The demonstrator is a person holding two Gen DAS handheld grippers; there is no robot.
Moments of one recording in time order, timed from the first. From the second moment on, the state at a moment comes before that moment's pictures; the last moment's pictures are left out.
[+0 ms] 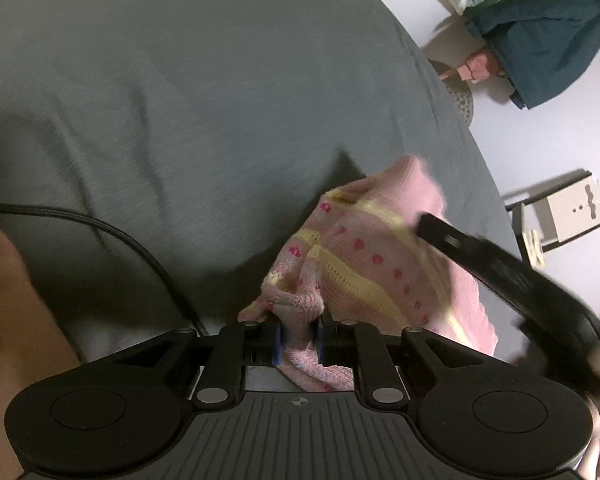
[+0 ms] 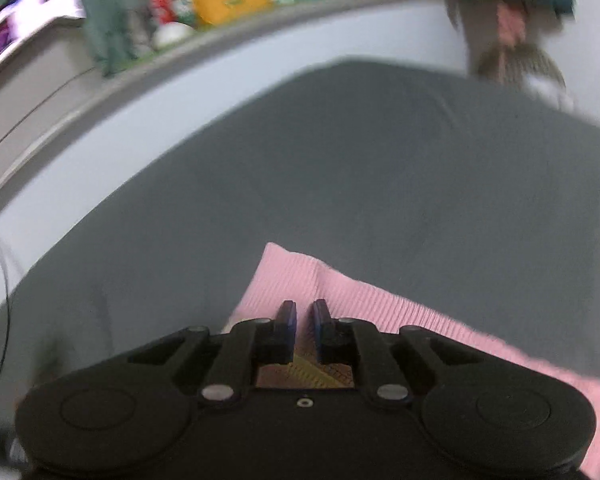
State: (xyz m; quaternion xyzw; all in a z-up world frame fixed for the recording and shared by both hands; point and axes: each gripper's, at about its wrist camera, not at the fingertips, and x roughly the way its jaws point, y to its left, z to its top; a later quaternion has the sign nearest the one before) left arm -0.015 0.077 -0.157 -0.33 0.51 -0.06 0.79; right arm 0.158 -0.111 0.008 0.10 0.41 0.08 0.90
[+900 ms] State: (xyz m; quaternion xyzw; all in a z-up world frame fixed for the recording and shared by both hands) left arm -0.027 0.097 -0.182 -0.53 0.48 -0.09 0.69; right arm -0.068 -0.165 0.048 0.09 0.29 0.13 0.95
